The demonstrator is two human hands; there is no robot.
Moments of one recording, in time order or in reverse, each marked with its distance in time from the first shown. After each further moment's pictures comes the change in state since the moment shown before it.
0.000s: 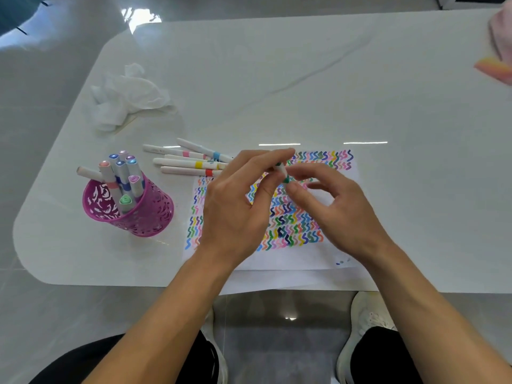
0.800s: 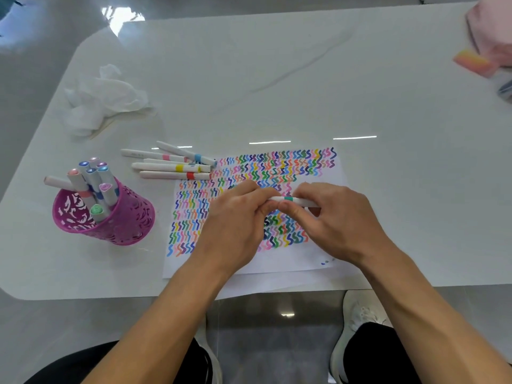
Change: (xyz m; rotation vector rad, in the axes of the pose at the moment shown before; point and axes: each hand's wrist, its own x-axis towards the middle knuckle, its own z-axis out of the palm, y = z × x) left_hand -0.011 -0.007 0.016 0.367 -0.389 -0.107; right_hand -0.008 0.017 -0.018 -0.671 -0.047 -0.078
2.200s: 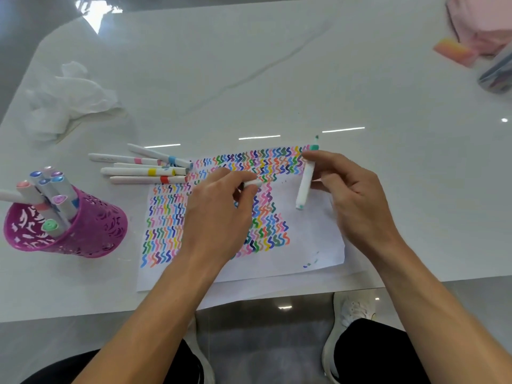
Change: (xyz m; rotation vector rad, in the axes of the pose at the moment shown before) left_hand 0.023 0.007 0.016 -0.062 0.113 -0.189; right_hand 0.000 0.029 -0.018 0.780 0.253 0.291
